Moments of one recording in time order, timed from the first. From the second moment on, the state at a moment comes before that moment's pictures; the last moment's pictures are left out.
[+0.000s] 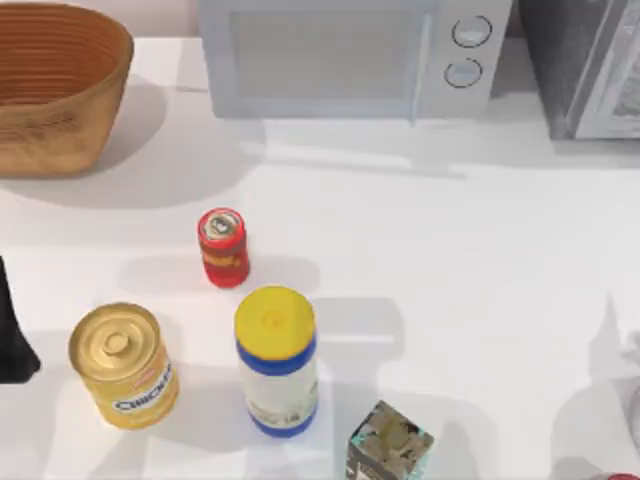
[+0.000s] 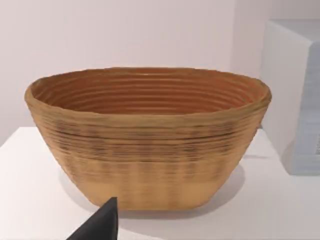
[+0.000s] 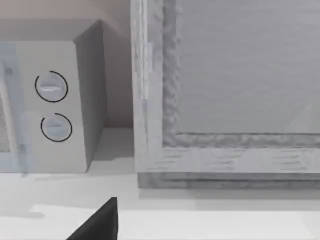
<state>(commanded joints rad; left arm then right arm) 0.00 0.00 0.00 0.00 0.00 0.00 0.00 0.00 0.00 0.00 0.00 0.00</state>
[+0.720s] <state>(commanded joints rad) 0.06 0.55 0.41 -0.28 0.22 0.41 0.00 0.00 0.00 0.00 0.00 0.00</state>
